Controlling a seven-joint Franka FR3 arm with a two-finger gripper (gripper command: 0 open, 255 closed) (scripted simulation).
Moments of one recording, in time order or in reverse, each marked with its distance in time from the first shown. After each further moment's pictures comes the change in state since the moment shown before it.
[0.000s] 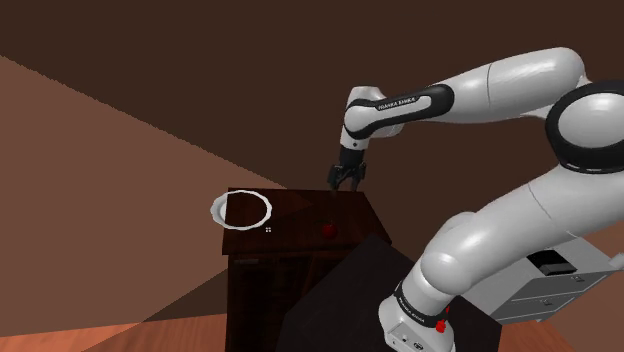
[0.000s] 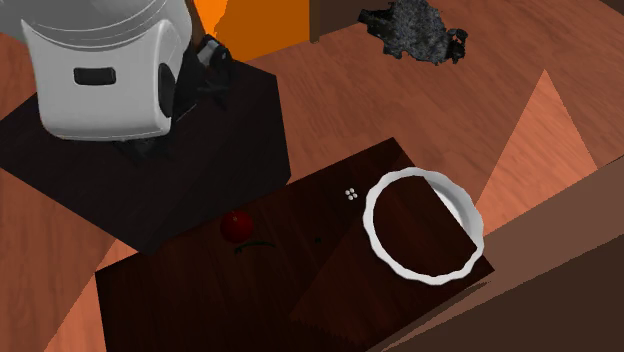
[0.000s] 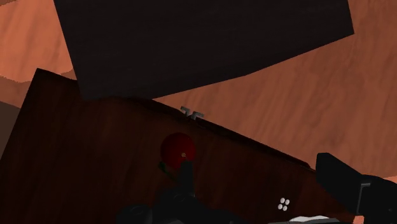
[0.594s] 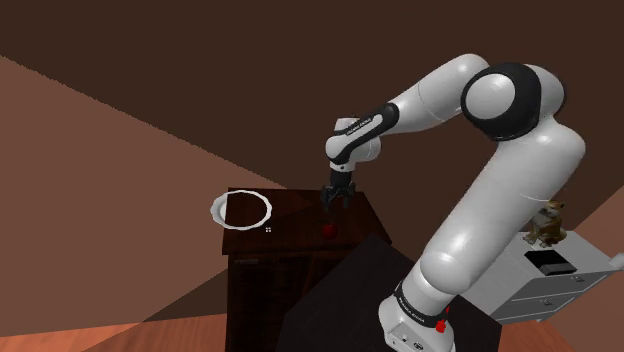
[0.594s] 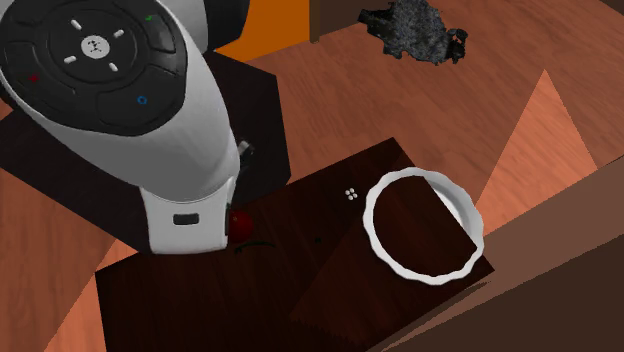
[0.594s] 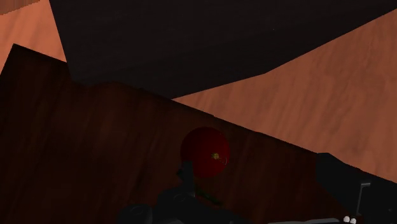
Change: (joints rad) arm -0.011 0.358 -0.050 0.038 0.040 0.248 -0.087
